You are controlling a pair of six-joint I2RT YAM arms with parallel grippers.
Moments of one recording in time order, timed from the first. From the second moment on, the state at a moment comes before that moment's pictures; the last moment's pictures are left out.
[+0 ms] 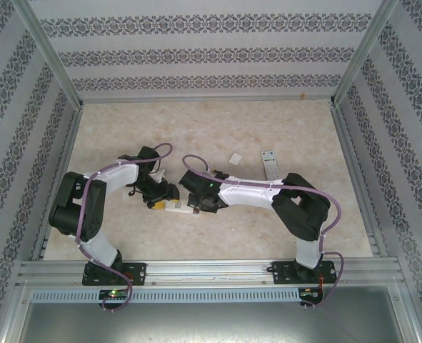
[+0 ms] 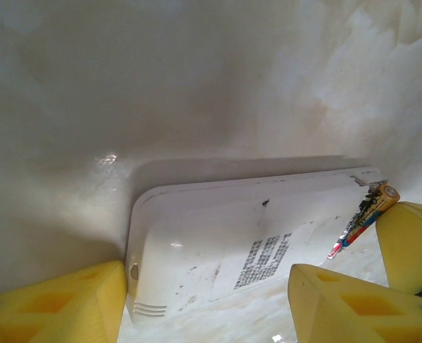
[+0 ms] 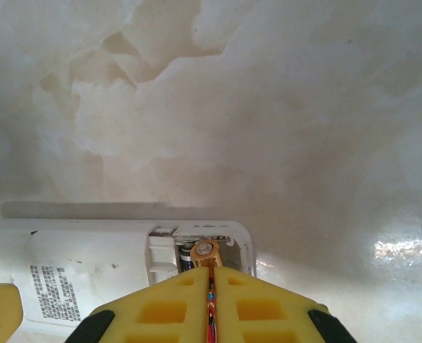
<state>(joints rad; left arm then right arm) -0.26 1.67 0.93 -0.75 0.53 -0.43 0.99 1.88 1.20 -0.53 0.07 1.25</state>
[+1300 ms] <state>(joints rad) -0.24 1.47 0.97 -0.76 0.47 -0.51 0.87 1.62 1.26 -0.67 0.23 0.80</state>
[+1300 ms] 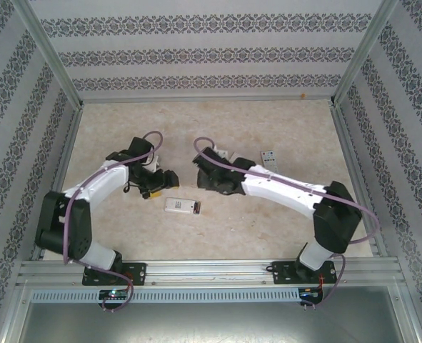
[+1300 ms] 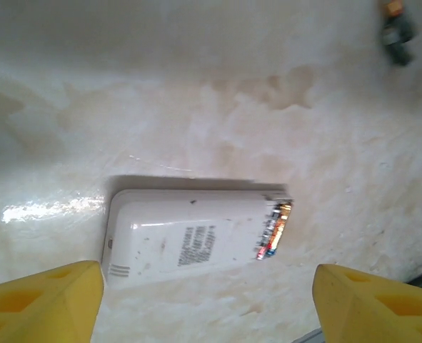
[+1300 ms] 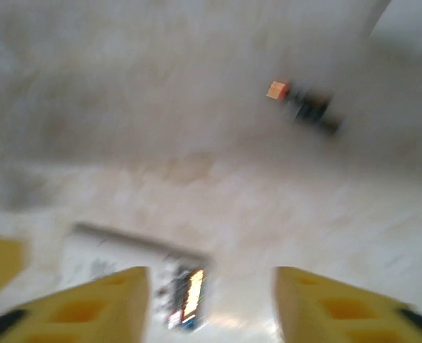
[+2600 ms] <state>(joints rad) -0.25 1.14 0.90 -0.73 0.43 -0.40 0.38 2.31 1.87 -1.00 -0.07 -0.50</state>
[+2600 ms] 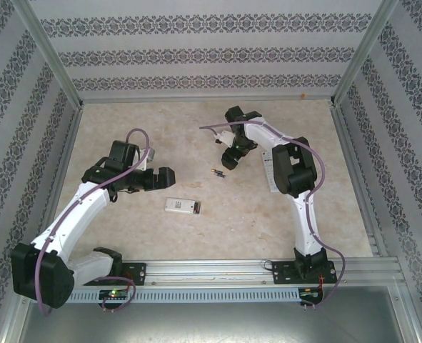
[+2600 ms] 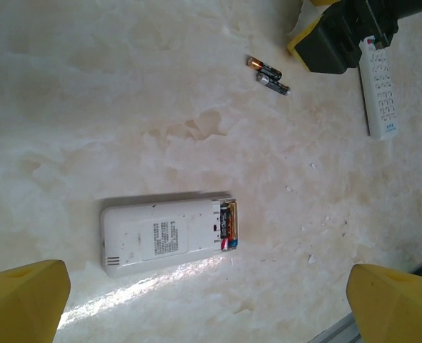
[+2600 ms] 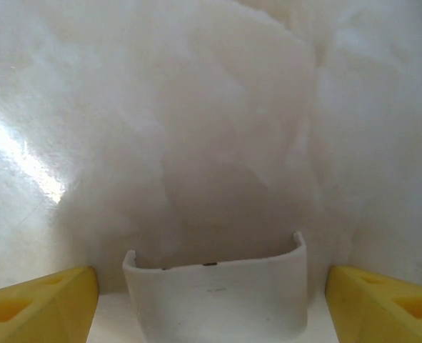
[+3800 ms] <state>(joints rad) -0.23 1.08 0.87 -0.56 0.35 -0.43 0.93 1.69 1.13 -0.67 -0.09 -0.54</state>
